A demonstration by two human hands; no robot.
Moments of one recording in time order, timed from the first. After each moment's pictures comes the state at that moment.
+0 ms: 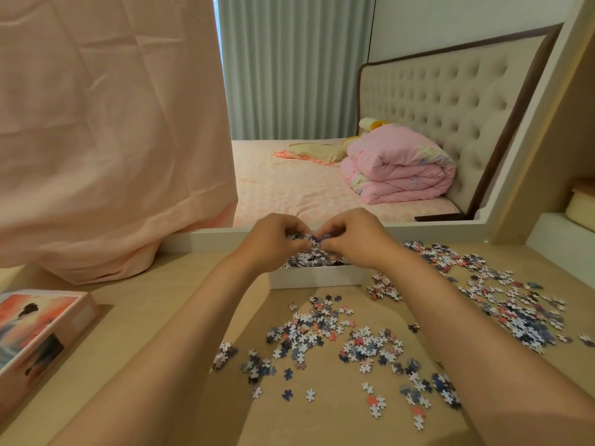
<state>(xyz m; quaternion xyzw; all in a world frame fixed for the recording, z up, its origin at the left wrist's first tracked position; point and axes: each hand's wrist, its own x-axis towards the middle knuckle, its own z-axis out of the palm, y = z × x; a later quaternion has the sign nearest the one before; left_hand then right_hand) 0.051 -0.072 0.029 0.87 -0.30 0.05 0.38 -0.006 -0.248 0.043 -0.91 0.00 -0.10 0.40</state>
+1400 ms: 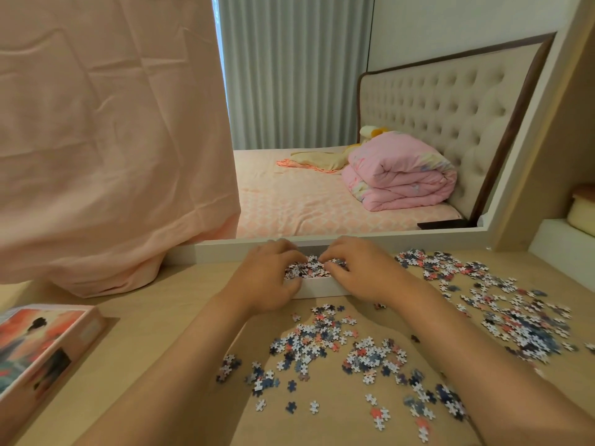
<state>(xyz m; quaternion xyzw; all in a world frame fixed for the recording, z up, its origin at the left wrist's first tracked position) 0.044 -0.050 -0.002 0.90 -0.38 0.14 0.16 -0.023 -0.253 0.028 -0.97 -0.10 -0.11 0.17</state>
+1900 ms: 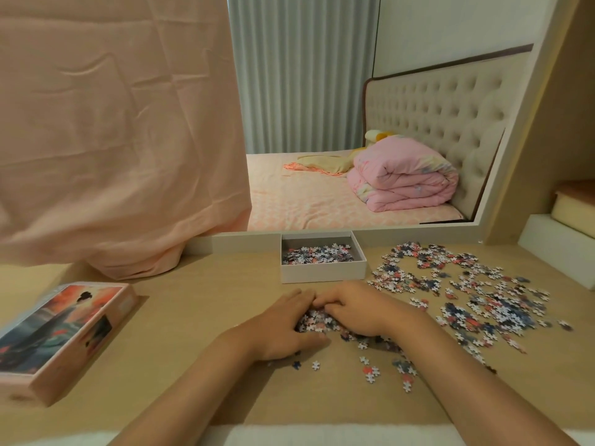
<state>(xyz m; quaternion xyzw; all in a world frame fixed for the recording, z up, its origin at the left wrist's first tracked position) -0.050 -0.033 -0.038 0.89 -0.36 -0.15 0.22 -0.090 -0.223 -0.002 -0.97 -0.11 0.07 0.22</state>
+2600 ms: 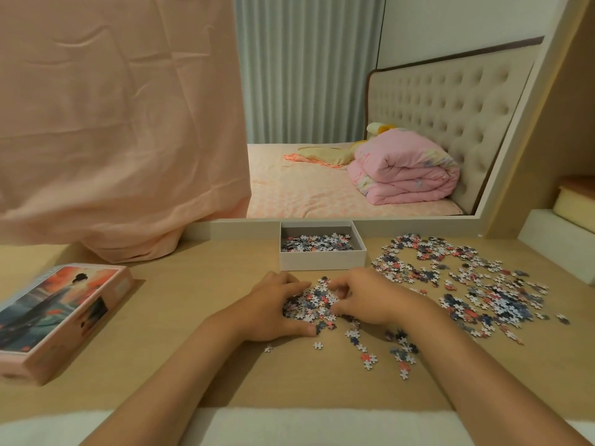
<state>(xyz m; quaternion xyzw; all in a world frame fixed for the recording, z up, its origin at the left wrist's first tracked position) -0.042 -0.019 -0.039 0.91 -0.38 -0.05 0.19 -0.096 -0.229 0.000 -0.98 -0.02 0.07 0.19</state>
